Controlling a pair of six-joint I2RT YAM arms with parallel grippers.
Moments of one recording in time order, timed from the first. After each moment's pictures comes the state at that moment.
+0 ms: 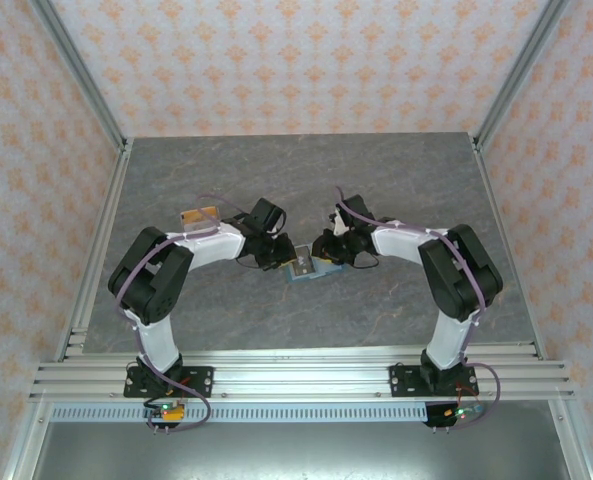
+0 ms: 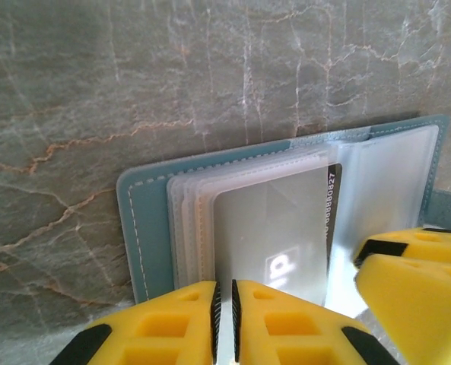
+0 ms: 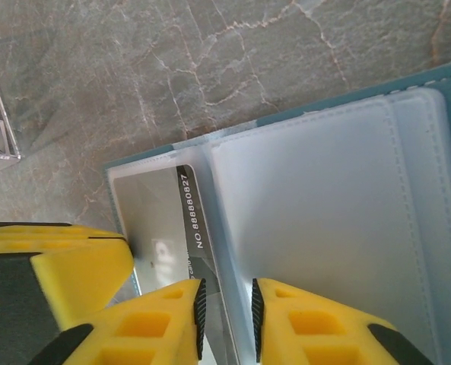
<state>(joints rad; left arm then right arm) -0.52 1.82 1.06 -0.32 0.32 -0.93 0.49 1.81 1.00 -0.25 -0.50 0.71</state>
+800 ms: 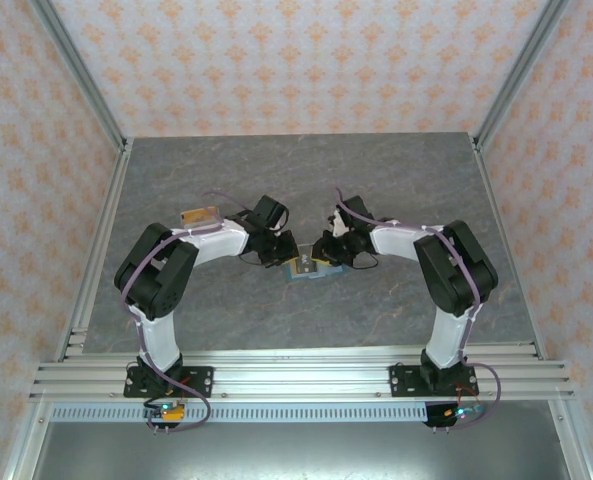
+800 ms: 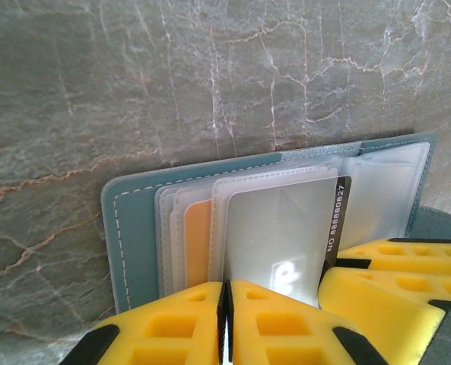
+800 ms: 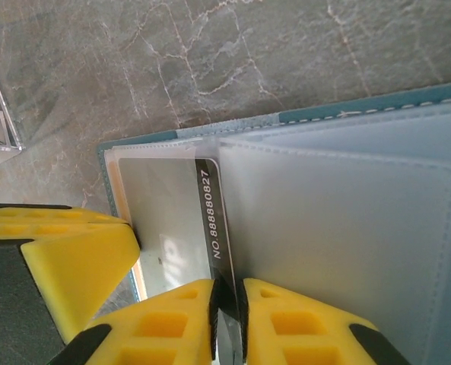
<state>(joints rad) -0.52 1.87 1.10 -0.32 0.34 -0.91 0.48 1.84 1.01 -0.23 -0.56 0.71</state>
